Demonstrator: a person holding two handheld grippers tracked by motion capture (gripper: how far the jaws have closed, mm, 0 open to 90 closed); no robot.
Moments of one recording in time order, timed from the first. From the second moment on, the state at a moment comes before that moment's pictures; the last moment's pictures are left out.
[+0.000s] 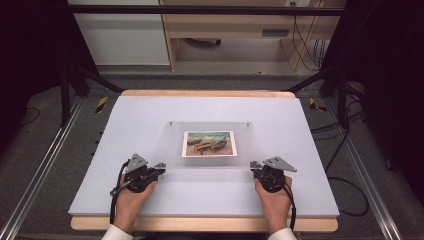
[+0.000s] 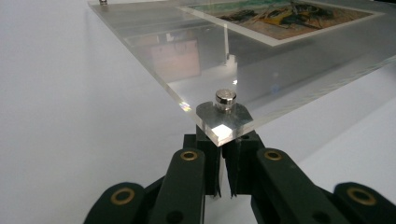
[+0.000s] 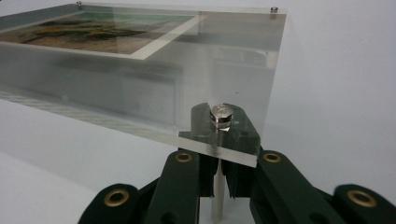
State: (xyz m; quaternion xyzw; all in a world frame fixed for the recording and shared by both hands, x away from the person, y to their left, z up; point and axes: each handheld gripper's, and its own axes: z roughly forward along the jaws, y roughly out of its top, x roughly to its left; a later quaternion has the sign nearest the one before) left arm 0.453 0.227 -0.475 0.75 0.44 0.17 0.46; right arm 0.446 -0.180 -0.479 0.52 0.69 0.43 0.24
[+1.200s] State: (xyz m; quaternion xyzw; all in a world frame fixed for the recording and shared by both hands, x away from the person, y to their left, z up) left arm 0.439 0.241 -0.451 0.75 0.40 0.19 0.48; right arm 0.424 -0.195 -0.452 0.47 0.72 0.45 0.24
